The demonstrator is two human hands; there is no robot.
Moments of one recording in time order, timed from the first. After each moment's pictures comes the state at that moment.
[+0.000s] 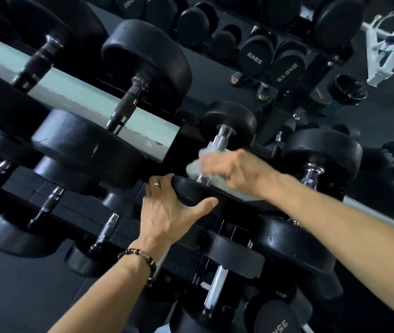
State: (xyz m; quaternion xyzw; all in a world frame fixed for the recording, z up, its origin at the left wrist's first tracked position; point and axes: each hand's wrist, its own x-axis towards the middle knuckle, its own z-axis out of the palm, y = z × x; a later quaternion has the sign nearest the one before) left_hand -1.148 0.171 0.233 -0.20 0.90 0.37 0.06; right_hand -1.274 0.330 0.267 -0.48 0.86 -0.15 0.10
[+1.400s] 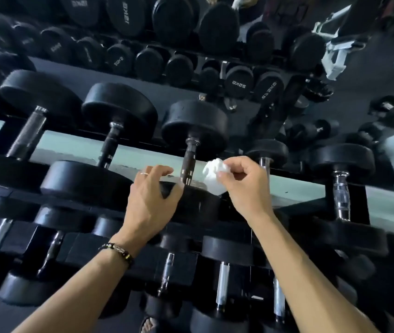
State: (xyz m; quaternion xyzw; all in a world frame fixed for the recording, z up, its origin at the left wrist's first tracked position) left_hand -1.193 -0.053 0.321 -0.04 0.91 0.42 -0.01; right_hand -1.211 0.137 0.333 0.08 0.83 -0.54 -0.06
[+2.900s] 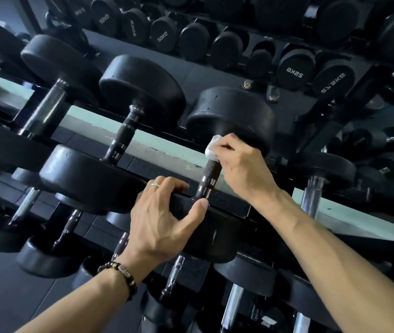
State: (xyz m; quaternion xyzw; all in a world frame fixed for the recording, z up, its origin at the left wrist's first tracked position) left_hand -1.203 -0.040 0.282 -0.09 0.92 0.38 -0.06; right_hand -1.332 0.124 0.263 -0.35 0.89 -0.28 -0.12
